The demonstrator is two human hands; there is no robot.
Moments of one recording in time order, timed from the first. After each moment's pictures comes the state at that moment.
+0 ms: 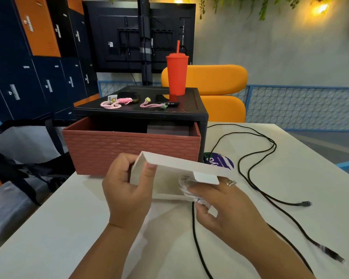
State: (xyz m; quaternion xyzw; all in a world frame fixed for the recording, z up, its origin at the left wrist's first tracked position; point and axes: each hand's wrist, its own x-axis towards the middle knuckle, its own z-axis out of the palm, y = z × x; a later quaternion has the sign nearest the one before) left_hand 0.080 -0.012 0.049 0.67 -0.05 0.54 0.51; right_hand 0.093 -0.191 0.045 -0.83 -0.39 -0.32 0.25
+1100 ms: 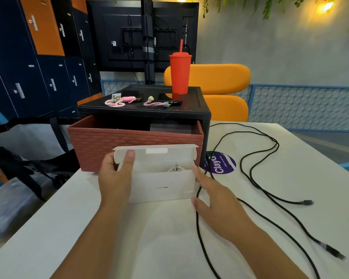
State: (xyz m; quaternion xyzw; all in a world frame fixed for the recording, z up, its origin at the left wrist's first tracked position) left_hand 0.104 0.028 0.032 0.67 0.17 0.37 0.63; right_hand 0.111 -0.183 0.024 -0.91 -0.27 -0.05 0.32
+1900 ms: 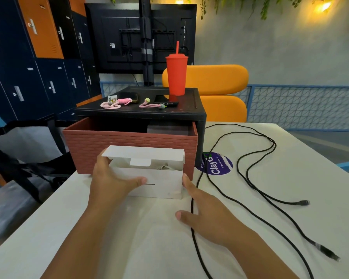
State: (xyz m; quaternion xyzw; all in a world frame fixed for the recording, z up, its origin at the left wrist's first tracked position) left_hand 0.105 0.050 0.023 0.79 0.15 0.32 0.49; right_hand 0.111 -0.178 0.020 -0.90 -0.26 0.08 0.33
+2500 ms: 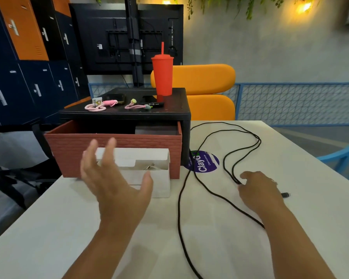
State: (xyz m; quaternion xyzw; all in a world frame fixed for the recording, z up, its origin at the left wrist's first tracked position) left_hand 0.075 -0.031 0.043 0.79 0.06 0.55 0.27; right_hand 0.151 -0.271 0.036 -0.97 0.07 -0.03 0.22
